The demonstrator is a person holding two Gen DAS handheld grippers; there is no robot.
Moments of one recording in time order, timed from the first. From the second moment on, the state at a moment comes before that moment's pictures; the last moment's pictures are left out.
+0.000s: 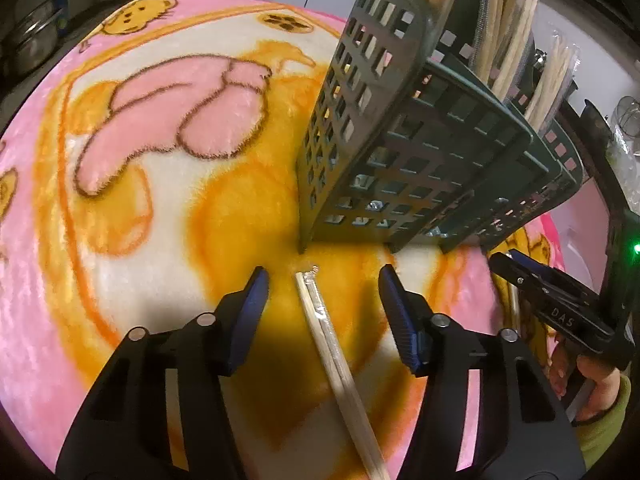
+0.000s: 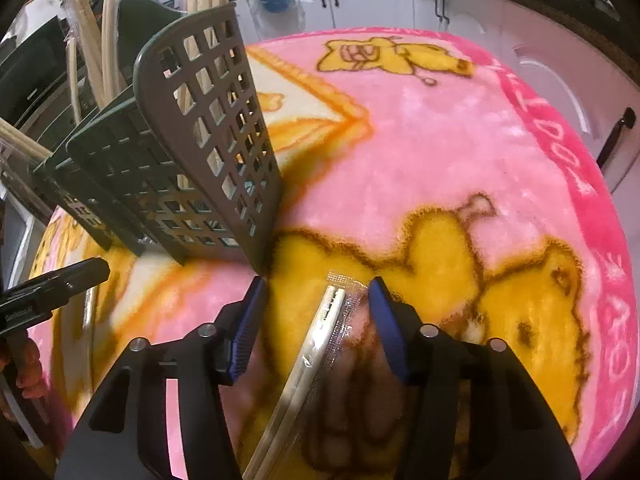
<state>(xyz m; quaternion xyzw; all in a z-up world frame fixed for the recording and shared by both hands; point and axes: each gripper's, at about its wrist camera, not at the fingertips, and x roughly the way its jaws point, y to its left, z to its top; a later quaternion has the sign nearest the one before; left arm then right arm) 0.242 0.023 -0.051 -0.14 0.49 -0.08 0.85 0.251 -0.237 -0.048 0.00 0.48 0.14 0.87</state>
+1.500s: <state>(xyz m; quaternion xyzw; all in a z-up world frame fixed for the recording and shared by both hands) 0.204 -0.028 0.095 -0.09 0.33 -0.16 0.93 0.158 -0.233 0.109 0.04 0.25 0.28 0.93</state>
